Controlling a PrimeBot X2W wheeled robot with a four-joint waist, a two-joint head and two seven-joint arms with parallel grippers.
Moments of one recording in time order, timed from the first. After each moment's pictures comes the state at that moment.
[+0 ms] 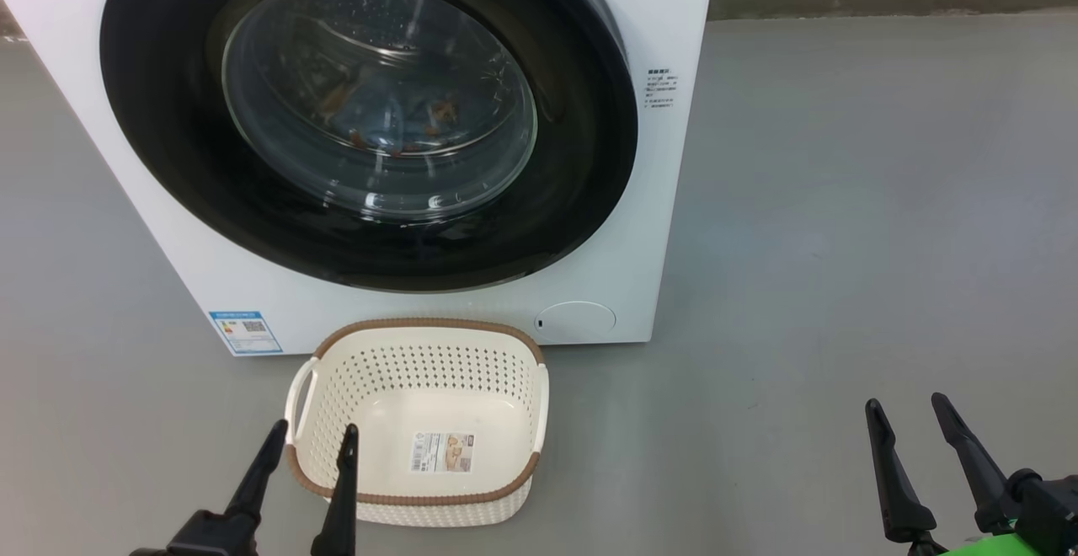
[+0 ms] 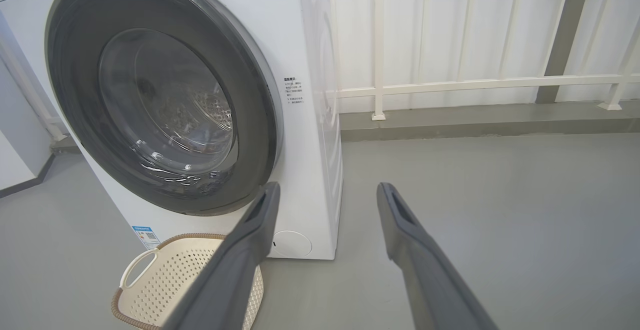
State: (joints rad) left arm 0.08 0.17 -0.26 -0.03 -0.28 0.05 -0.13; right arm 0.17 -0.05 -0.12 -0.16 0.21 0.13 -0.08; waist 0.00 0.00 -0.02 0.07
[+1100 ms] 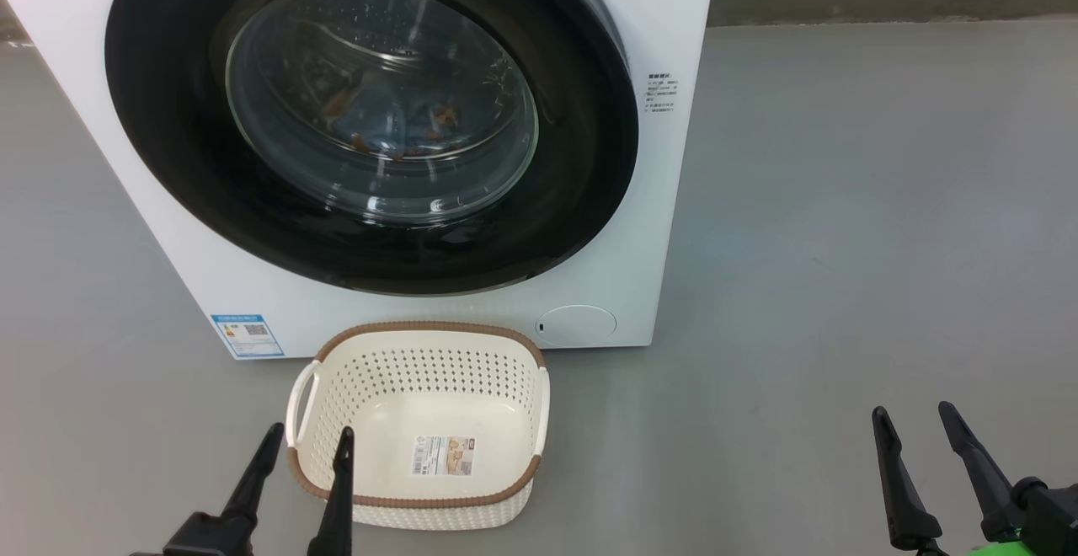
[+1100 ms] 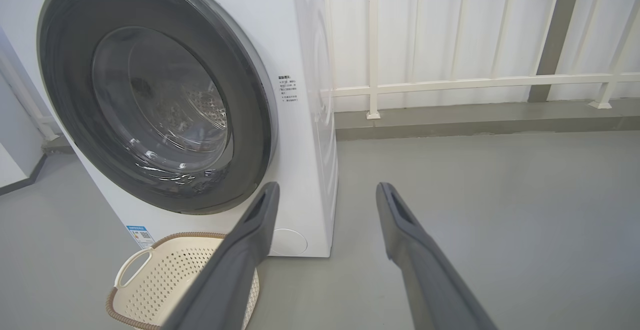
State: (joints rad) left arm 0.08 0.18 -0.27 -0.04 -0.29 0.07 -0.13; right arm 0.19 -0.04 -0.14 -0.16 0.20 0.13 -0.08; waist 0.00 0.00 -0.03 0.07
